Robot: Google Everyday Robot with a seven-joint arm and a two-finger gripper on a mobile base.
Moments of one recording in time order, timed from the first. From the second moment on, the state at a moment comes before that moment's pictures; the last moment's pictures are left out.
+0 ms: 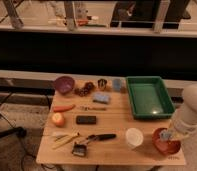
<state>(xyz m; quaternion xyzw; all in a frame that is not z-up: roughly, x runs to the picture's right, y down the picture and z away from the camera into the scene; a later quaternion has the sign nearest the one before) 0.343 0.206 0.632 -0.39 -0.02 -0.01 0.92</state>
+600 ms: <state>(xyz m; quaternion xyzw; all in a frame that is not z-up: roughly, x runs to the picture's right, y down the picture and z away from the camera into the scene) 0.344 0.203 0.636 -0.38 -0.02 0.00 0.92</state>
